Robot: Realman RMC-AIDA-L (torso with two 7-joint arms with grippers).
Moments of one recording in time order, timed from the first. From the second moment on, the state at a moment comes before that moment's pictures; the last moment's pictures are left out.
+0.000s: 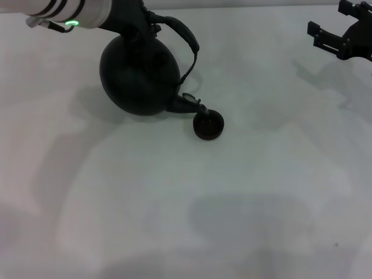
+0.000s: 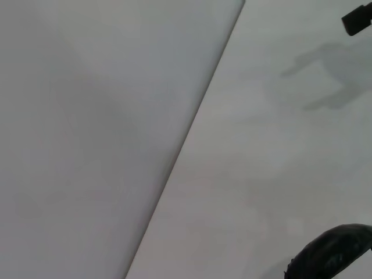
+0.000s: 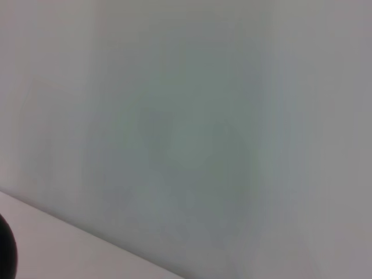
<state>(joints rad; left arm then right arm) -0.63 -2.08 1.56 1.41 2.60 1.12 -2.22 0.35 2.01 1.98 0.60 -1.16 0.97 -2.21</state>
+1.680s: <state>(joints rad) -0.71 -2.07 1.63 1.41 2.70 1.17 -2.22 0.36 2.01 1.98 0.59 -1.15 0.95 -2.21</state>
